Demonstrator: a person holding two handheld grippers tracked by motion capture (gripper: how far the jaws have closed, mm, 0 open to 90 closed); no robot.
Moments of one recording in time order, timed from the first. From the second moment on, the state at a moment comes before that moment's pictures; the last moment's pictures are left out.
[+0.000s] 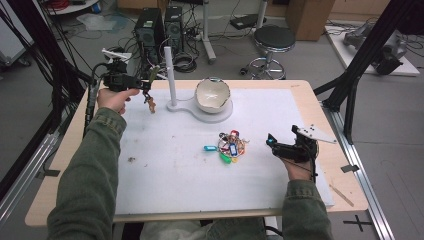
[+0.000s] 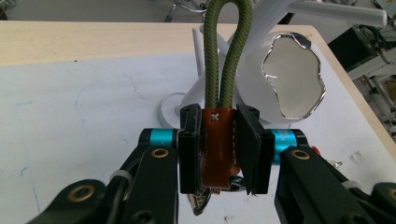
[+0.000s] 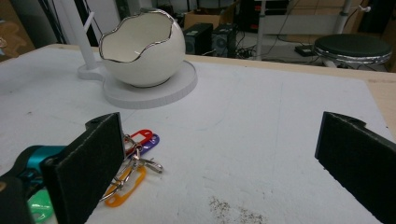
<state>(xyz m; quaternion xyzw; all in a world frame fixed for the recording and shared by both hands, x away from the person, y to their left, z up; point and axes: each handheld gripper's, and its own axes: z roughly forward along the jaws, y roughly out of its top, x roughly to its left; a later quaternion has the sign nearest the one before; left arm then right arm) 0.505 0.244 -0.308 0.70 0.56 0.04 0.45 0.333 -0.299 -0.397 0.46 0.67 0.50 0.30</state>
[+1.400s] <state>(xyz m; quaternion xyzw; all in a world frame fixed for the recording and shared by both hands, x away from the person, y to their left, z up) 0.519 0.222 -0.330 0.72 0.56 0.02 0.41 0.333 -0.300 -0.398 0.46 0.67 0.50 0.30</state>
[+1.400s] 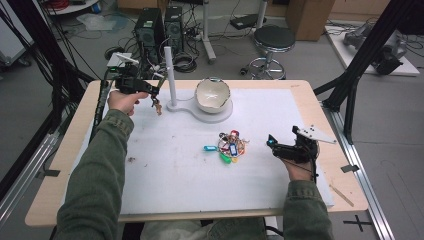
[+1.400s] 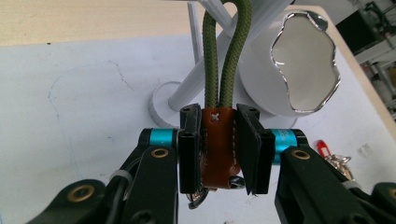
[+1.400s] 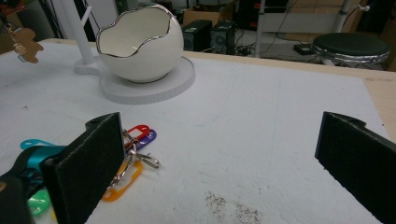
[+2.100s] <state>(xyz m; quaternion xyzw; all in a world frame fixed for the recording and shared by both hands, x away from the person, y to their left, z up) 0.512 0.223 -0.334 0.71 0.57 0.08 0.41 0.333 -0.301 -0.398 0.46 0.67 0.50 0.30</state>
